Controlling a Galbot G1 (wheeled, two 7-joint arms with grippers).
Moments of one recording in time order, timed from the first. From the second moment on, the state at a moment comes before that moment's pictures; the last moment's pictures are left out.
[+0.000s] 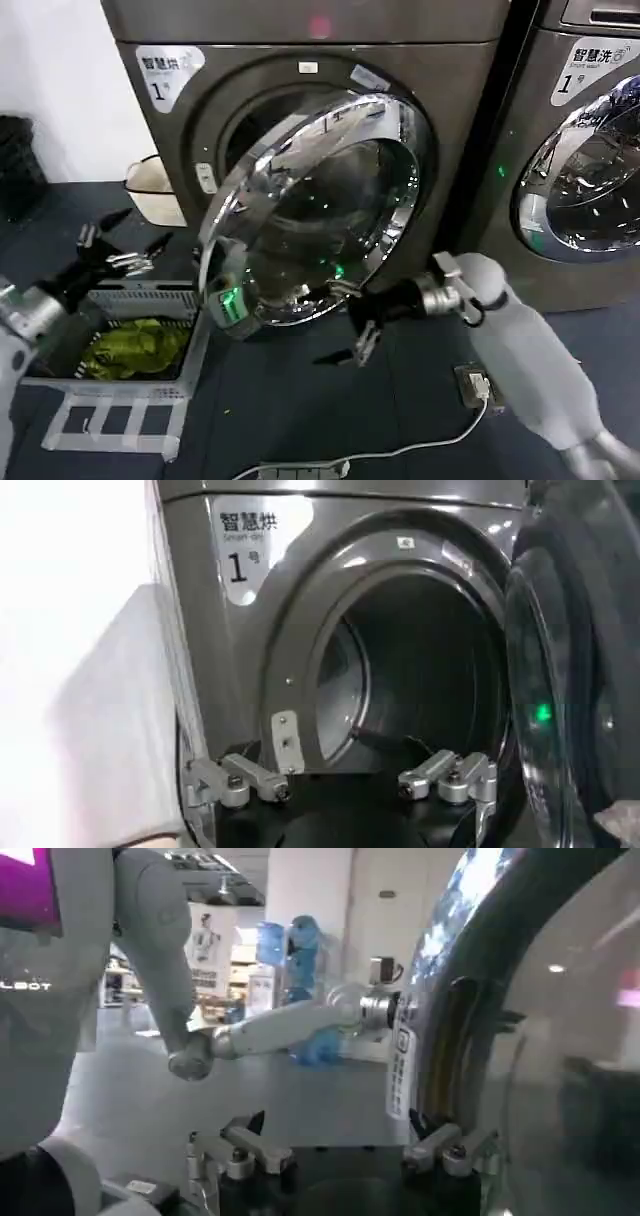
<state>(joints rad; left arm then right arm) 1.21 -0.86 -0.93 -1.94 -0.60 0.25 0.58 -0.62 1.02 0.15 1.62 0.60 -0.09 -1.46</state>
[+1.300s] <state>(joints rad) 1.05 -0.83 -0.55 -1.93 -0.64 0.22 0.65 -1.13 1.02 1.34 1.72 0.66 -0.08 -0.89</state>
